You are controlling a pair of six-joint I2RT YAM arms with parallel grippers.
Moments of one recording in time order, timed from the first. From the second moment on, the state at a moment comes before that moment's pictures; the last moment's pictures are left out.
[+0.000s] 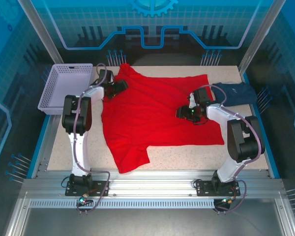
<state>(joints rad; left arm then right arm) -0.05 2.27 1.66 -0.25 0.24 -0.62 0.20 1.70 1.03 -0.43 -0.34 0.41</state>
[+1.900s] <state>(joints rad) -0.17 1.61 1.03 0.03 0.42 -0.82 -0.21 1.40 0.74 -0.75 -0.08 0.42</state>
